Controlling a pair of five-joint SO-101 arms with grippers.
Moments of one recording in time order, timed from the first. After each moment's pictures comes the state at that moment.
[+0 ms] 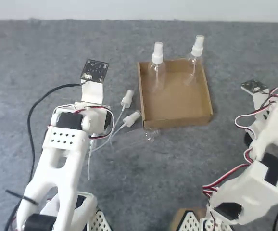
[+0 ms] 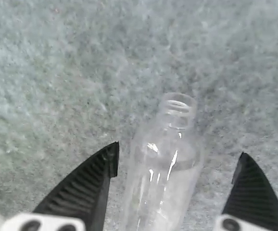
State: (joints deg) left arm 1.7 -30.1 46.5 58.9 0.7; right arm 30.1 13.3 8.7 78.6 56.5
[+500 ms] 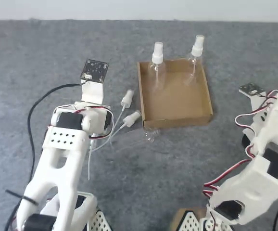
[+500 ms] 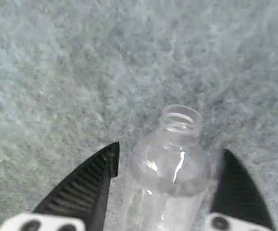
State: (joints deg) left arm 1.8 -30.1 46.5 58.9 0.7; right arm 30.1 17.9 8.6 76.1 56.5
